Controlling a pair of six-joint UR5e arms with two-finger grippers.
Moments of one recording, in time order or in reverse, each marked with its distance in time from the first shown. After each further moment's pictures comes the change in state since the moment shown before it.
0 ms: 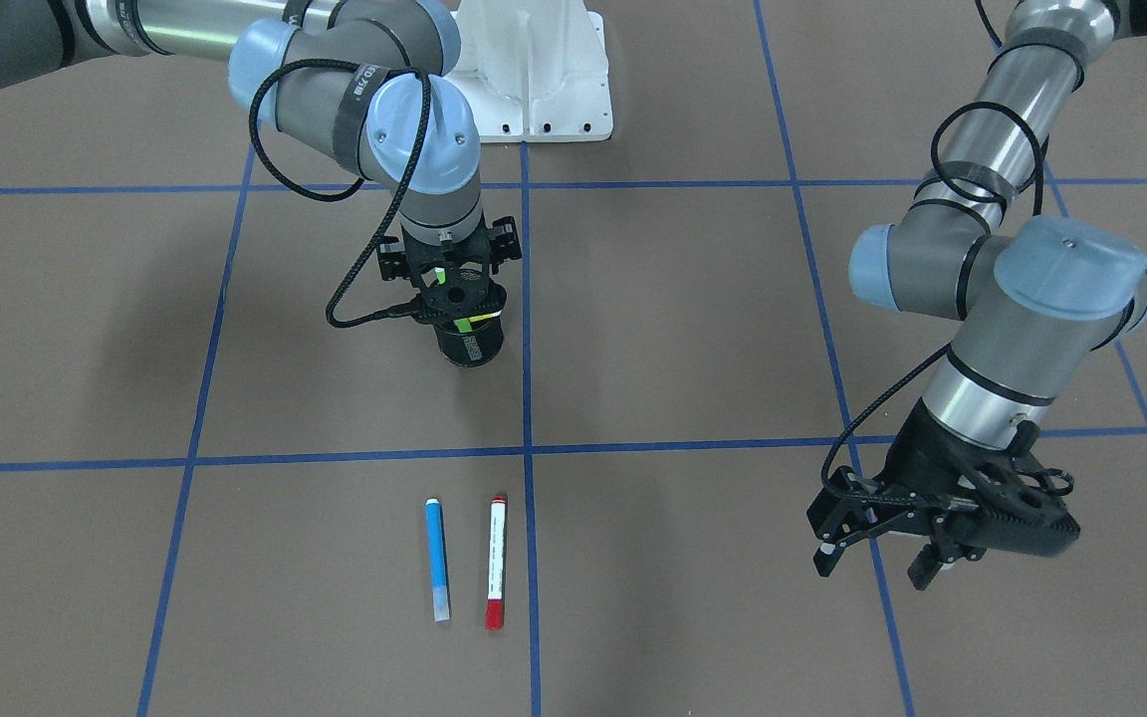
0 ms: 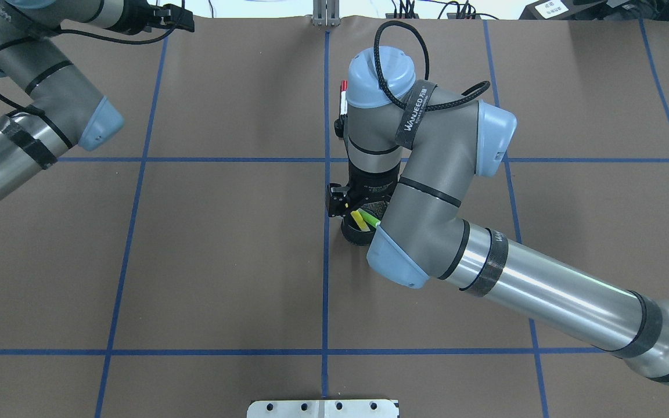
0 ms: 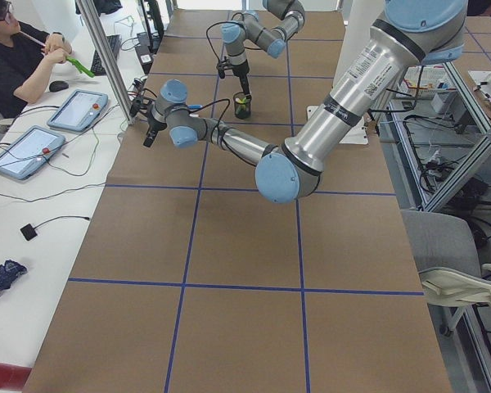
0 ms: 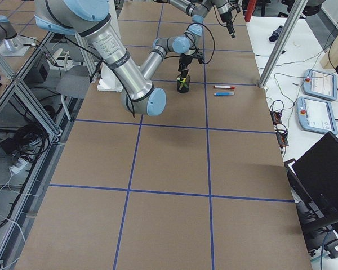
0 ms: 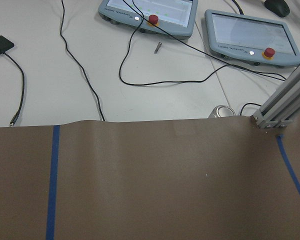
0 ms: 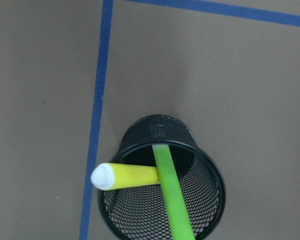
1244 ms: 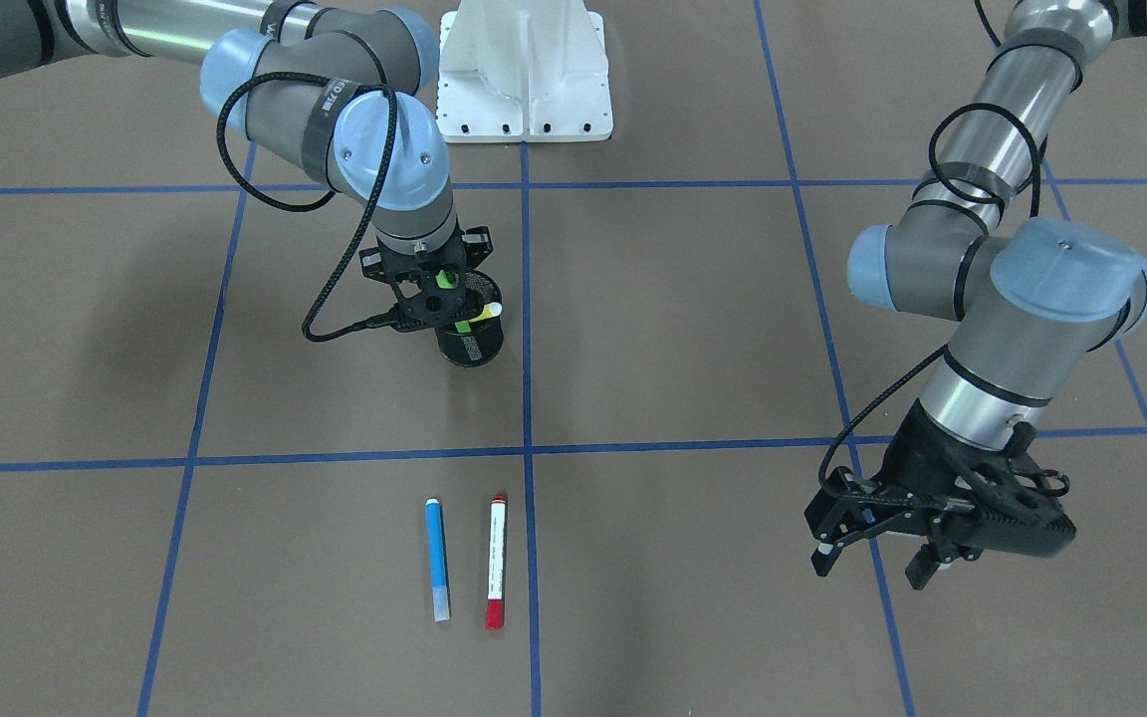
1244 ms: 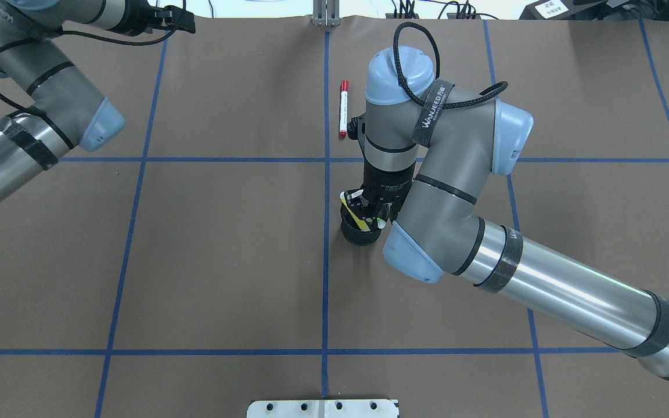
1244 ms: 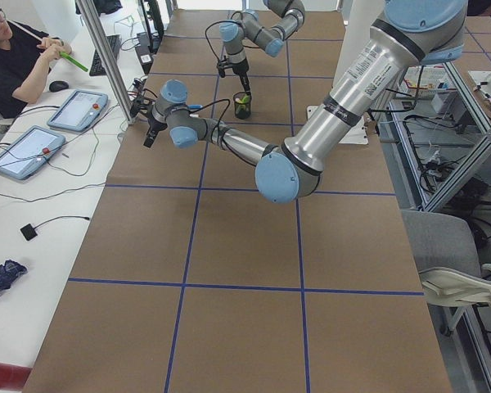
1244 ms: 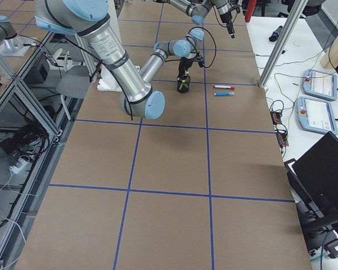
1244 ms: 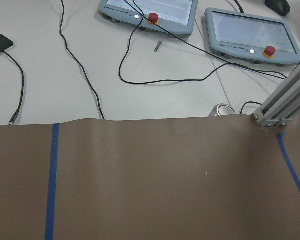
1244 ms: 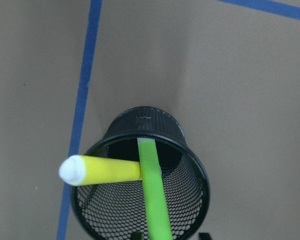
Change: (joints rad) left arm 0.003 -0.001 0.002 0.001 0.001 0.000; right arm 0.022 -0.039 0.018 -0.001 0.040 -0.062
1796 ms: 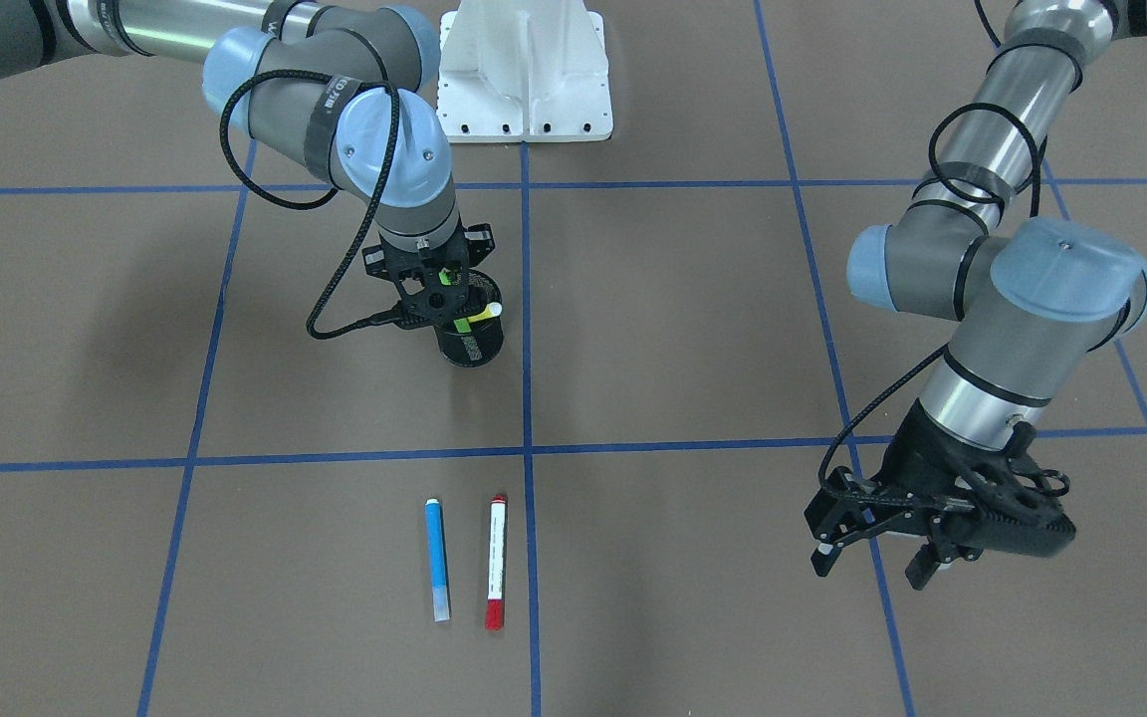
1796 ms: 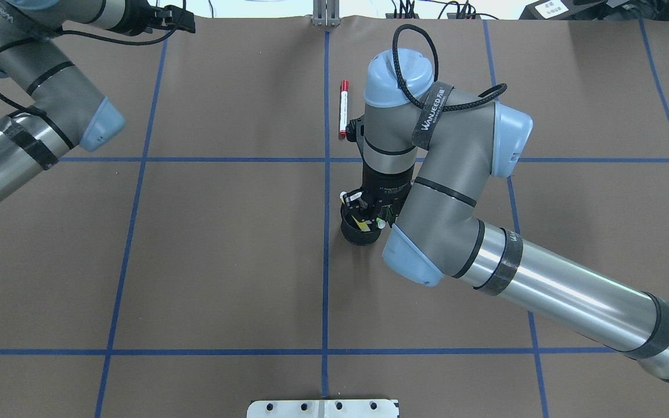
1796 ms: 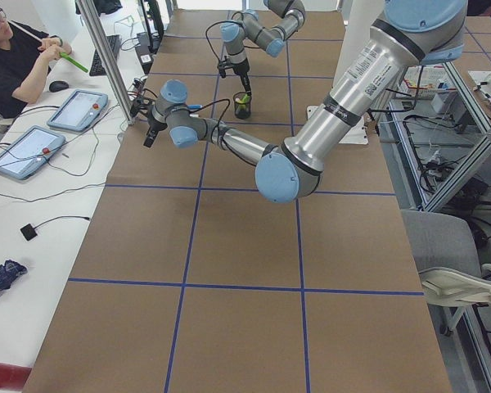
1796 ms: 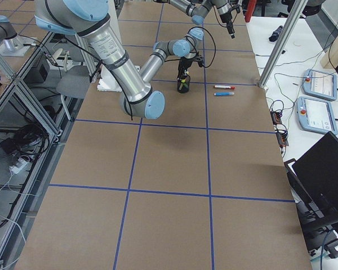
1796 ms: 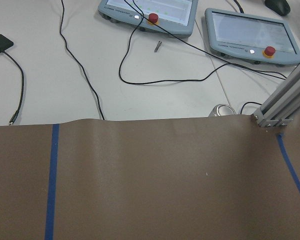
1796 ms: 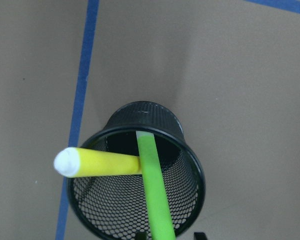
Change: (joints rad) left arm 0.000 0.000 0.000 0.000 0.000 0.000; right arm -0.008 0.002 0.002 0.002 -0.001 0.002
